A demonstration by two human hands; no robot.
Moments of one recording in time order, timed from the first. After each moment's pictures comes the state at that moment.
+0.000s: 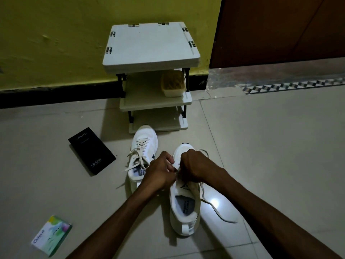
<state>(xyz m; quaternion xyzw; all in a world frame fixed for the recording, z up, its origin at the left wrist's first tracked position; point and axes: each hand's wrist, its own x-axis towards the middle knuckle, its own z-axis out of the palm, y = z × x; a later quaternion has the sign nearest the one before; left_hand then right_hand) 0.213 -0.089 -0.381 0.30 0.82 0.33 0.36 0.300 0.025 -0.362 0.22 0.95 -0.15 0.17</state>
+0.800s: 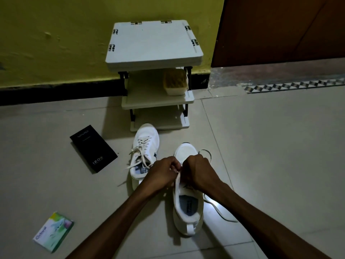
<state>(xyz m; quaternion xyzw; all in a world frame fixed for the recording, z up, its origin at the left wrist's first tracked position) 0.212 -0.092 -0.383 0.36 0.81 0.30 0.36 0.320 0.007 -0.381 0.29 0.93 -0.24 0.03</state>
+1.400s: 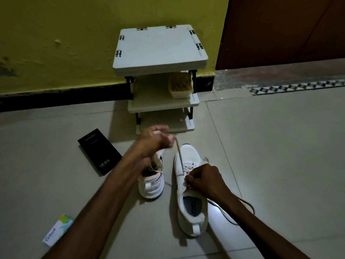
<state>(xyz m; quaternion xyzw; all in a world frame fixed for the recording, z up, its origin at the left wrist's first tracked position) 0.163 -0.074 -0.313 0.15 0.69 0.59 0.40 0.333 -0.002 -0.397 0.41 0.82 -0.39 0.00</state>
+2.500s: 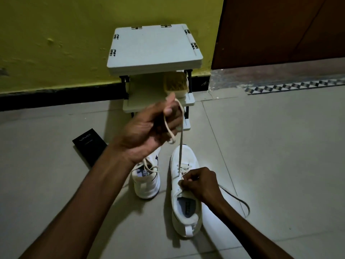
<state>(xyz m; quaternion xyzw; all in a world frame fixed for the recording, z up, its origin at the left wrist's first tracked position) 0.185 -0.082 -0.233 0.31 0.38 0.64 0.59 0.339 -0.016 -0.397 0.47 0.73 -0.49 -0.06</state>
